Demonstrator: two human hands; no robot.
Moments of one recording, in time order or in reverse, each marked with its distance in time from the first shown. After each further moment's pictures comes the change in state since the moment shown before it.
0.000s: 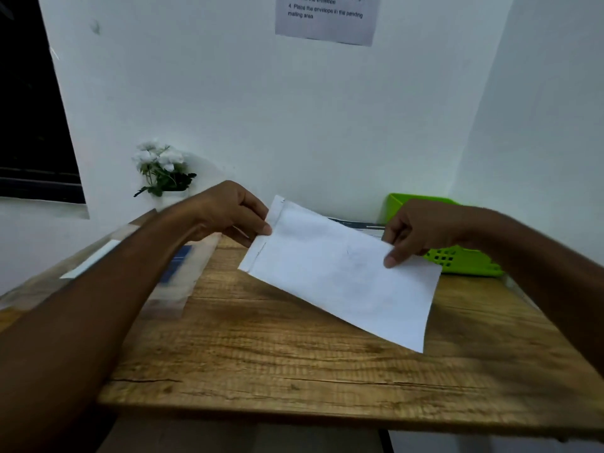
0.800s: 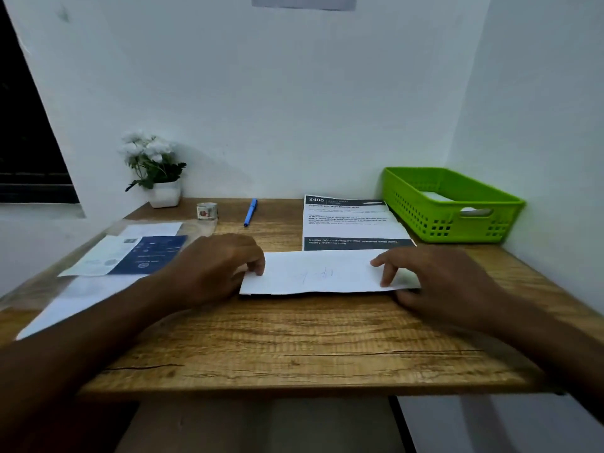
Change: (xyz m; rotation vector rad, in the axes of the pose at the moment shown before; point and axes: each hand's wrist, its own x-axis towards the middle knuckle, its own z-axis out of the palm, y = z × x) left_hand -0.049 -0.065 0.031 0.958 0.007 0.660; right_hand -0.054 0.046 0.103 -0.237 0.459 -0.318
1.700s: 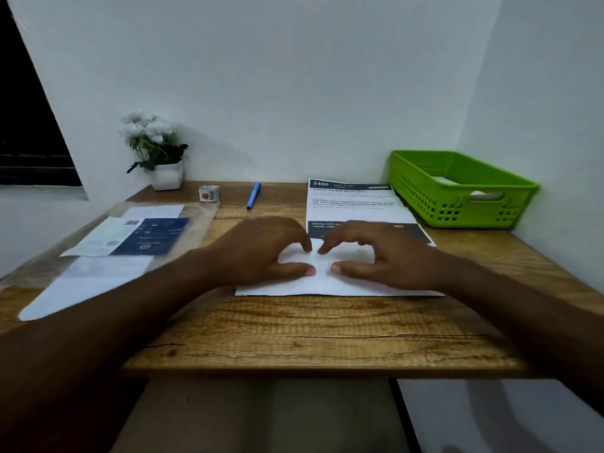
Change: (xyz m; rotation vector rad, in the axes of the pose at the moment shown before) left_hand 0.040 0.026 0.018 0.024 -0.195 -0.048; right_hand 0.052 -0.022 0.026 0.355 -0.175 -0.193
